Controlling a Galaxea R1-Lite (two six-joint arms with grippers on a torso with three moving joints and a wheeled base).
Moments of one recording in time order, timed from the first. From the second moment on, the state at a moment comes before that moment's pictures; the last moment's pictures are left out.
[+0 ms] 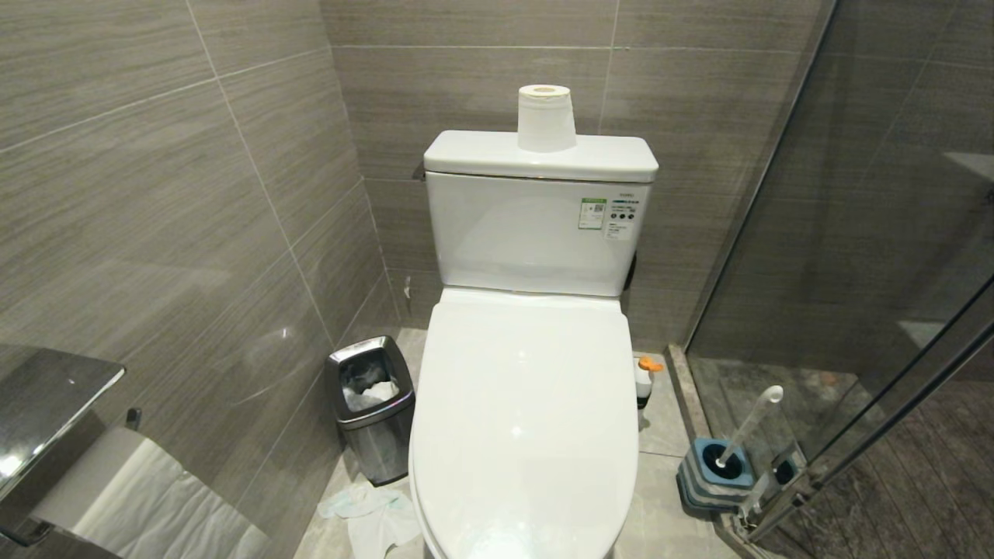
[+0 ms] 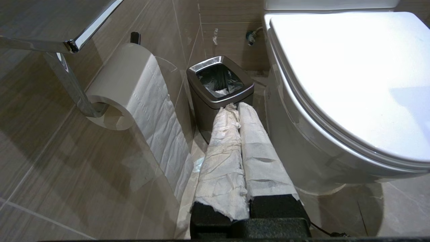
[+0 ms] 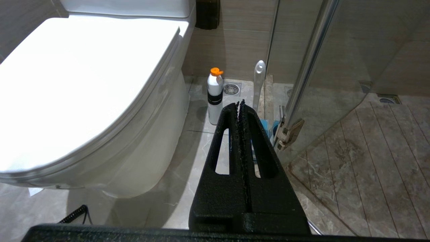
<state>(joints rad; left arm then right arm) 0.01 0.00 0.00 0.00 -0.03 0.05 0.00 0.00 -0.01 0.02 -0.03 0.06</state>
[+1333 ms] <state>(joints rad) 0.01 0.00 0.00 0.00 -0.03 0.05 0.00 0.00 -0.01 0.01 -0.03 0.06</state>
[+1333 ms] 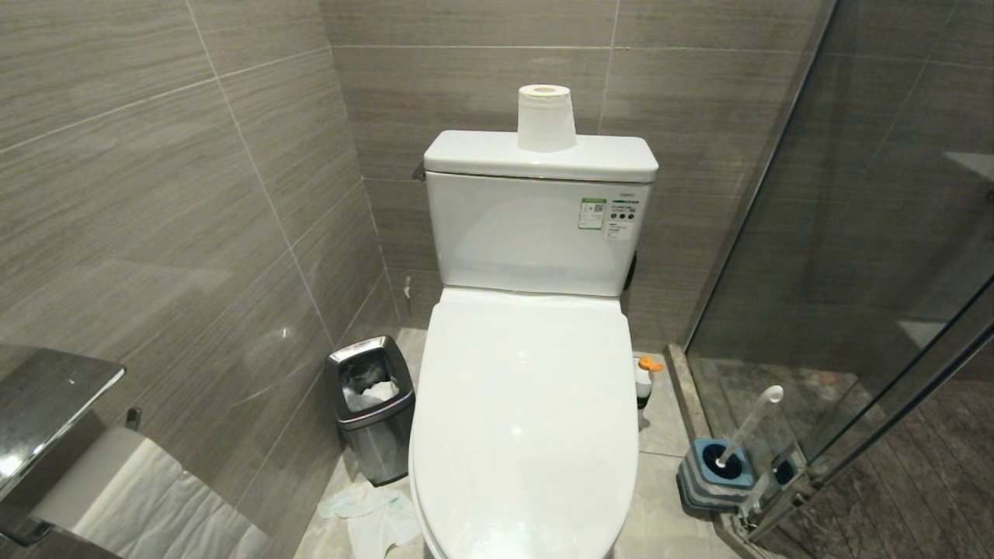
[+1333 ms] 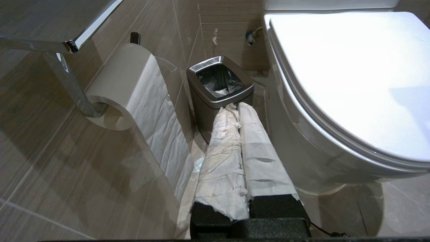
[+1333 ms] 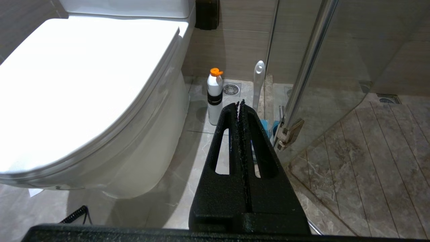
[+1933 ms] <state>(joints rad) 0.01 0.00 0.00 0.00 -0.03 0.05 0.00 0.00 -0.01 0.02 -0.03 0.06</state>
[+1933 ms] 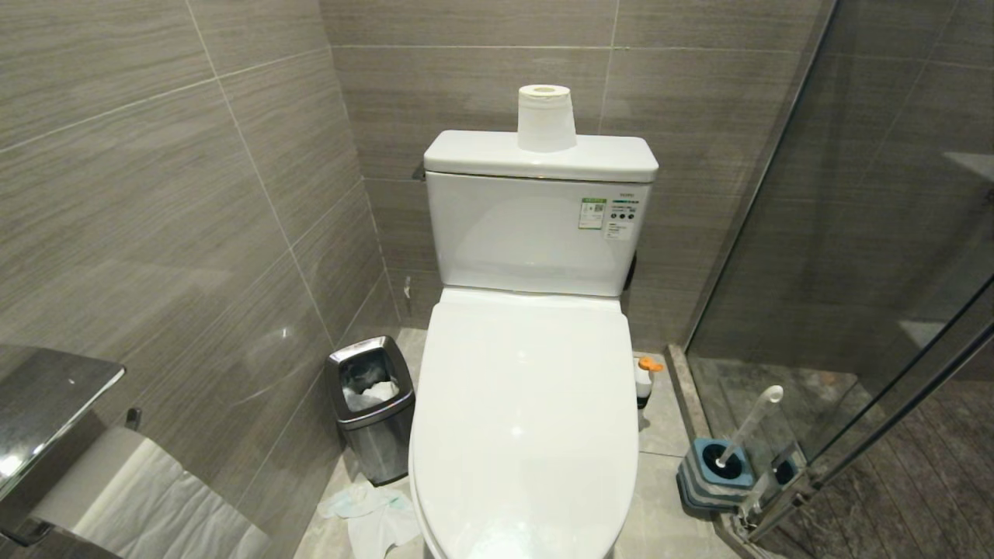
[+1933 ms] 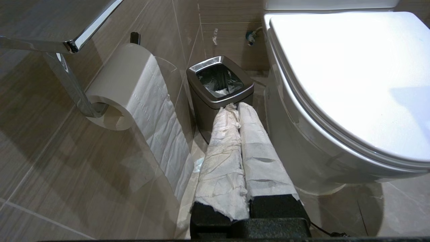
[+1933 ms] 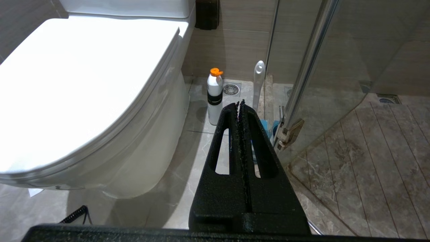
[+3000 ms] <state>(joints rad) 0.01 0.00 0.00 0.00 -0.03 0.05 0.00 0.00 -0.01 0.02 -0.03 0.06</state>
